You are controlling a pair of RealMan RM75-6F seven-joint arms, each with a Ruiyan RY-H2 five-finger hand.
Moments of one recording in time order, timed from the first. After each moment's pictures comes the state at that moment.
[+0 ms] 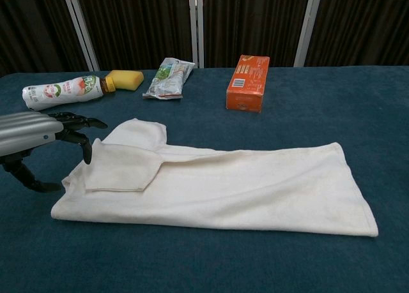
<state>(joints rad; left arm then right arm) -0.61 -1.43 0.09 -1.25 1.64 1.04 -0.08 0.22 -1.20 -0.06 -1.48 -1.60 1.44 0.19</state>
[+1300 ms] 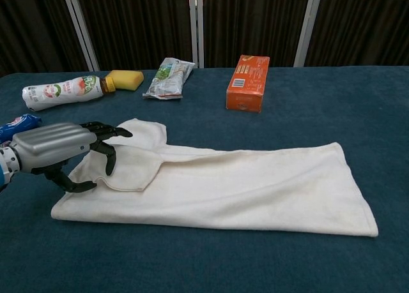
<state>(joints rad) -0.65 -1.60 0.06 -1.10 1.61 1.00 -0.06 0.19 -1.22 -0.03 -1.44 -1.65 1.46 0.23</state>
